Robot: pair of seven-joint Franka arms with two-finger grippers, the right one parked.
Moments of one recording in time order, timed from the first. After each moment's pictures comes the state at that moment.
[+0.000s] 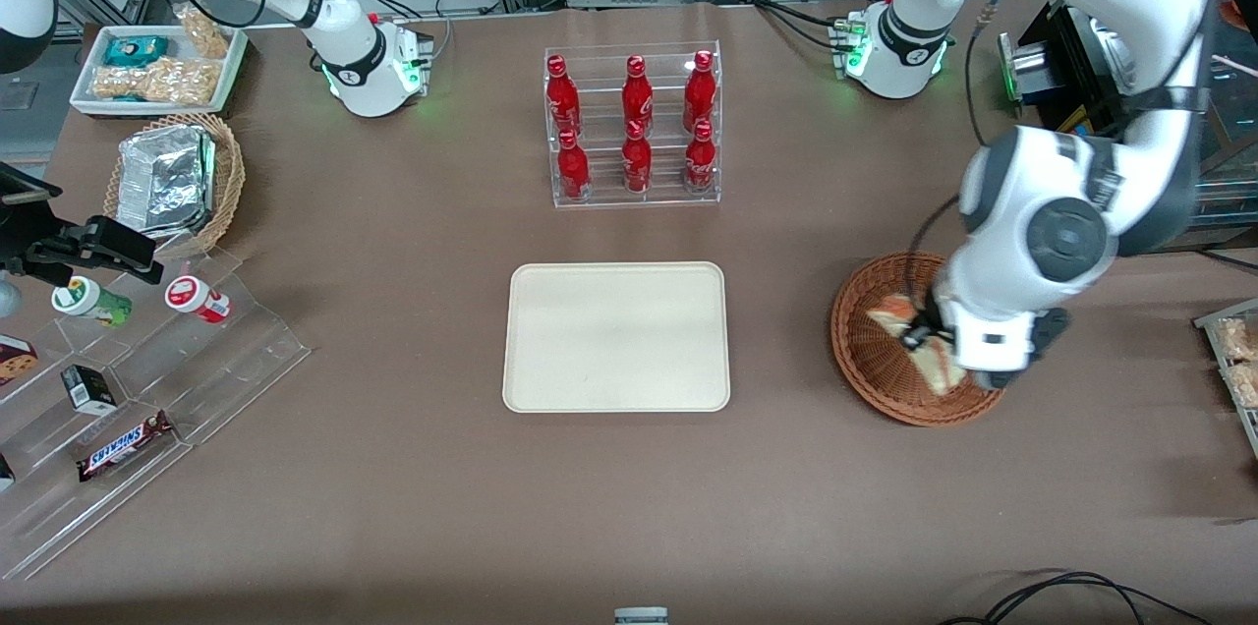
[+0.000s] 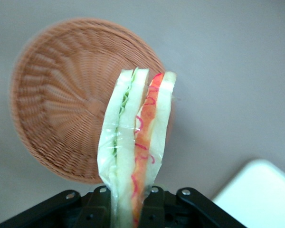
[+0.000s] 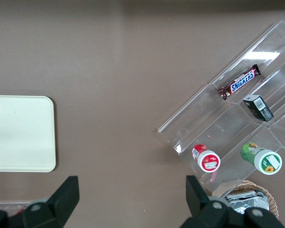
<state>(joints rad) -0.06 0.33 -0.28 -1.72 0.12 1.94 -0.96</state>
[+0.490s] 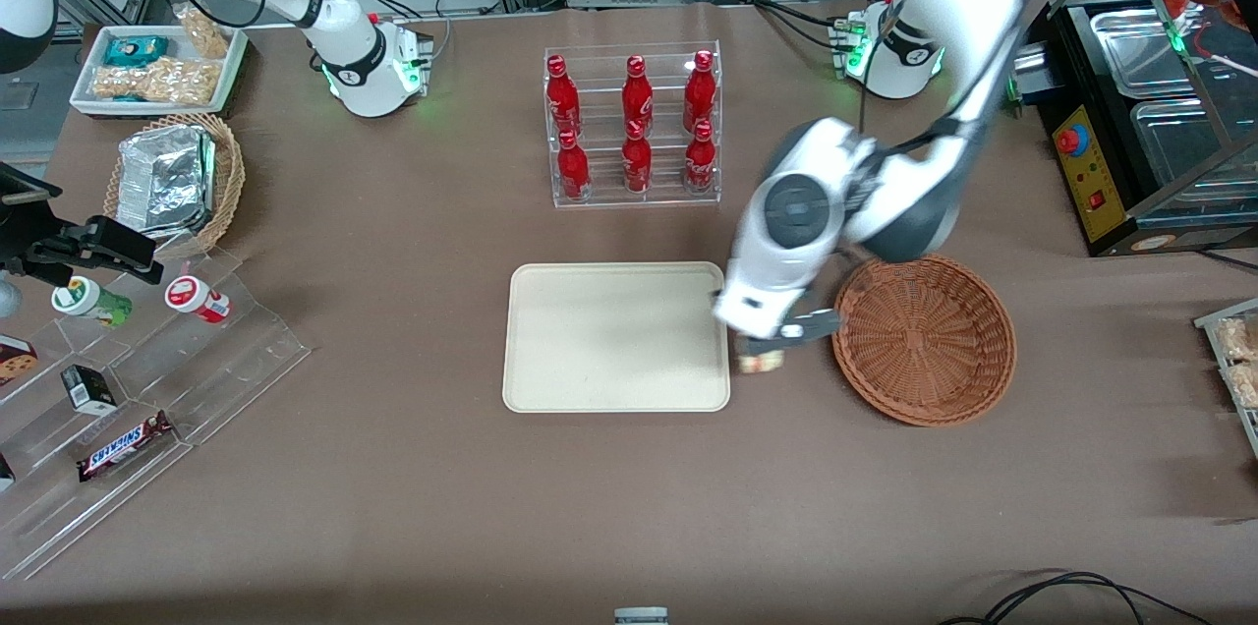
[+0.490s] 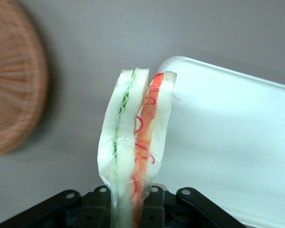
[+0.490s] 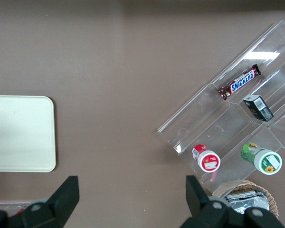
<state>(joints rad) -0.38 0.55 -0.28 -1.51 0.12 1.97 -0.91</state>
